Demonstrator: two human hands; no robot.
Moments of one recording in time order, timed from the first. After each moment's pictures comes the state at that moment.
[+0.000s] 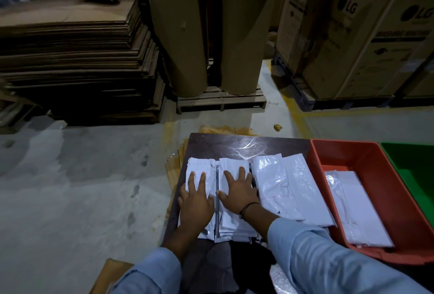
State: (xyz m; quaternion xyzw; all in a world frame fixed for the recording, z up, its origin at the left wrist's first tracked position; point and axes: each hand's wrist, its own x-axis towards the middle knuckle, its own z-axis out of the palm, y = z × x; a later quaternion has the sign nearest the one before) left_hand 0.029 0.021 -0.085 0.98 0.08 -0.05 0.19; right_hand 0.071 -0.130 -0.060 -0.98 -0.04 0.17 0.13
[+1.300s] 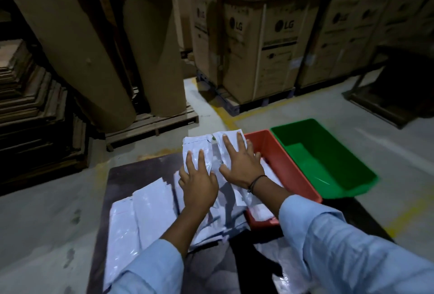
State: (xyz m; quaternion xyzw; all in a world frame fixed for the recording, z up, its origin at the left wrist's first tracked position) left_hand 0.048 -0.216 0.022 0.96 -0.06 0.03 0.26; right_hand 0.052 -0.369 0.045 -0.99 0.06 -0.05 0.13
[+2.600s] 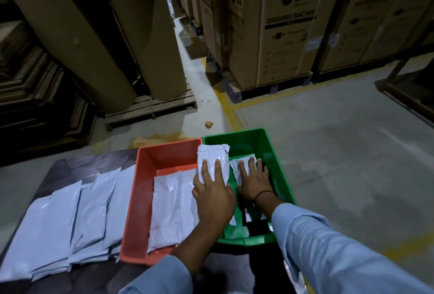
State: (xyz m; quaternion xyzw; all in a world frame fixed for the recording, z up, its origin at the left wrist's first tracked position) left_hand 0.009 -0.586 -0.002 0.98 0.00 0.00 0.18; right_hand 0.069 -0.730 -0.084 -0.98 0.04 0.16 0.05
